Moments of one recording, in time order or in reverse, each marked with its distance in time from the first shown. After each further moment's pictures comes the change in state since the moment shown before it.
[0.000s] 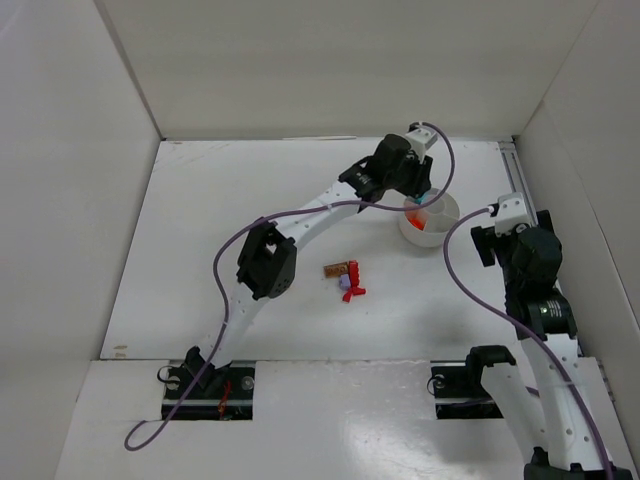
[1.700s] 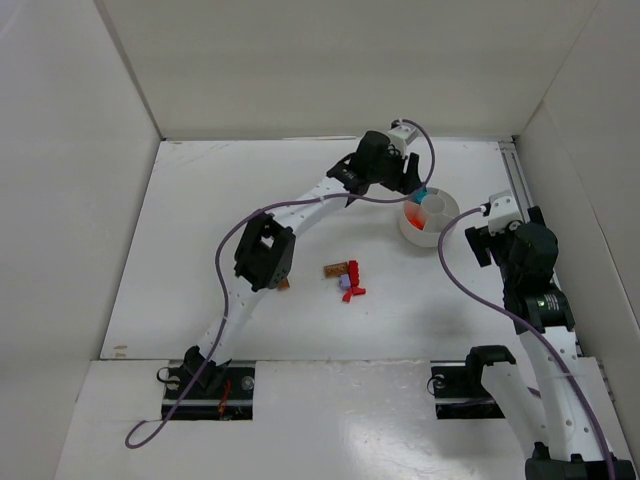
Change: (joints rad) left arm 0.083 0.065 -0.033 0.111 0.138 -0.027; right arm 0.000 0.039 0.000 0.004 -0.059 -0.038
